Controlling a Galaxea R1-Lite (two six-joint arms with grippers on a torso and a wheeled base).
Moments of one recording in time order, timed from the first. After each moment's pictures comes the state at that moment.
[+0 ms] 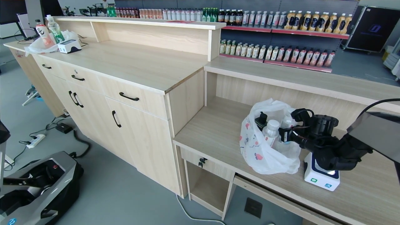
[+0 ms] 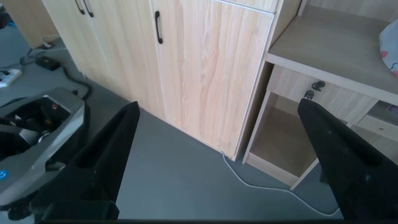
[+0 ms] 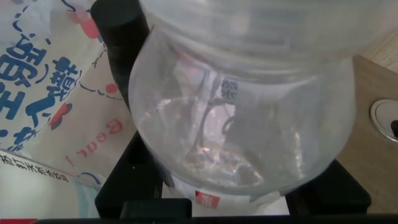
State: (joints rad) left arm 0.00 0.00 0.00 0.00 0.04 -0.02; right arm -0.02 2.38 -1.09 -1.12 0.18 -0.15
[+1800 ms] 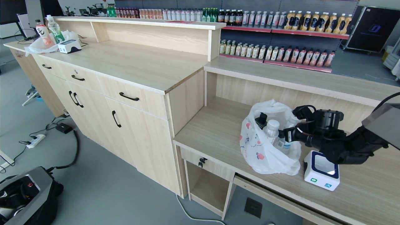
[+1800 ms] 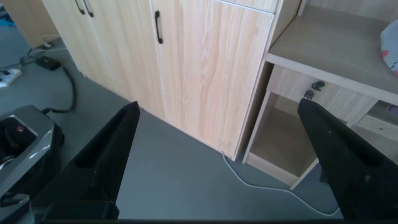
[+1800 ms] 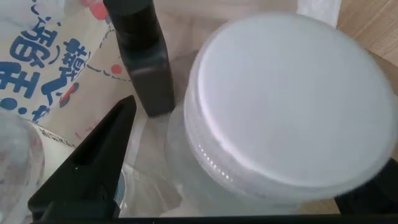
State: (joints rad) left arm 0.00 0.00 0.00 0.00 0.04 -0.02; right arm -0.03 2.26 -1.07 -0.89 0.18 -0.22
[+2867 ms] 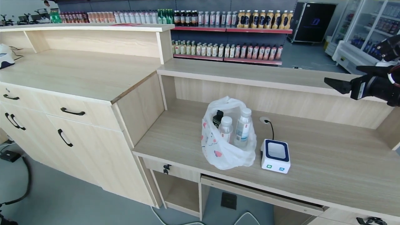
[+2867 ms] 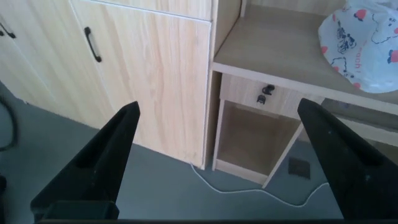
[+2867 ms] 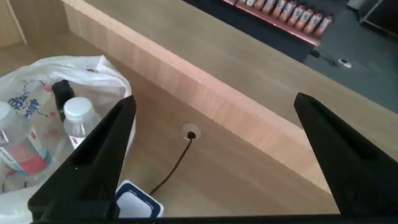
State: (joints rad) left arm 0.00 0.00 0.00 0.00 0.04 -0.02; right arm -0.17 1.59 -1.04 -0.58 0.32 -0.34
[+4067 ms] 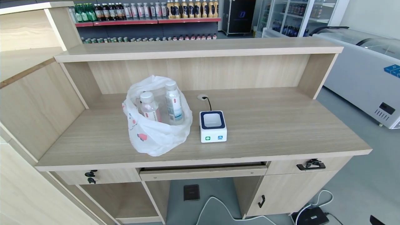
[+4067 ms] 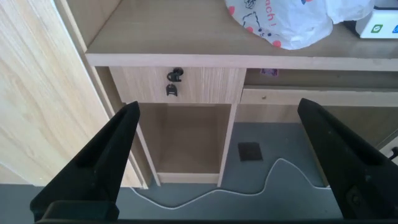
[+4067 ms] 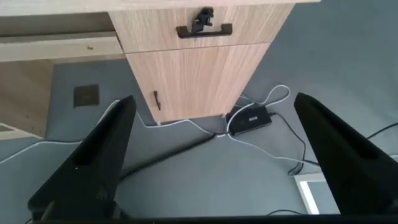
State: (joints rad) left arm 0.00 0.00 0.00 0.00 0.04 -0.01; right arm -0.21 0.62 -0.01 -0.27 0.07 -0.15
